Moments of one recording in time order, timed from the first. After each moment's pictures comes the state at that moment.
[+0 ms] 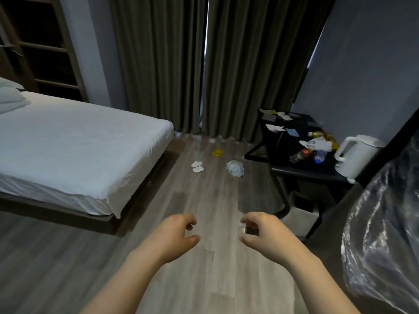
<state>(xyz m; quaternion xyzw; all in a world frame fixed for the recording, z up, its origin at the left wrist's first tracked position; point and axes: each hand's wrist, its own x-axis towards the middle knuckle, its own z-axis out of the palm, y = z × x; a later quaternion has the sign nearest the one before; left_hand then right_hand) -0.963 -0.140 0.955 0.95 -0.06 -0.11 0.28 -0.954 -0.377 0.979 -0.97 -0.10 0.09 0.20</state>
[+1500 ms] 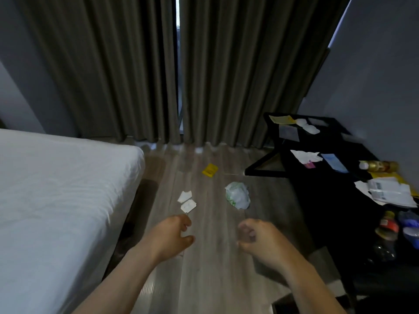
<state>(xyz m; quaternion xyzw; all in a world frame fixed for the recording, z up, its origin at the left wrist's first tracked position) -0.181 -0.033 0.907 0.94 -0.10 -0.20 0.26 -0.220 -0.272 0.923 -0.96 0.02 0.14 0.24</state>
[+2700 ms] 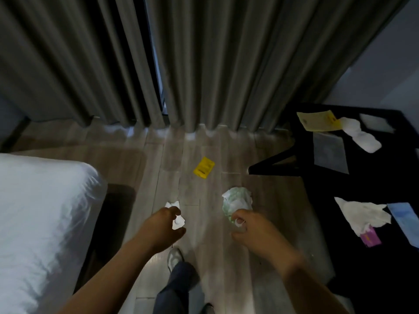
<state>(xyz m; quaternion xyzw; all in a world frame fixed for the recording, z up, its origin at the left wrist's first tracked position) 0.333 -0.150 0.801 0.93 -0.04 -0.28 0.24 0.304 -0.389 0.818 -0.93 0.04 0.25 0.26</state>
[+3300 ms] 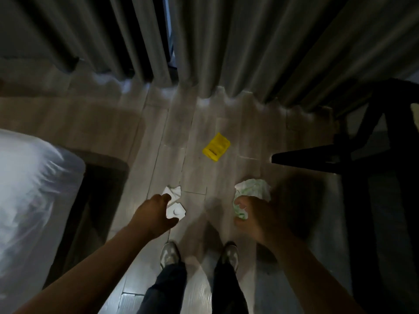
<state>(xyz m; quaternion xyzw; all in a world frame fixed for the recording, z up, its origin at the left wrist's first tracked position) 0.532 -0.131 0.571 0.92 0.04 -0.35 0.20 0.533 -0.383 0.618 -0.94 -0.02 0.29 0.17</state>
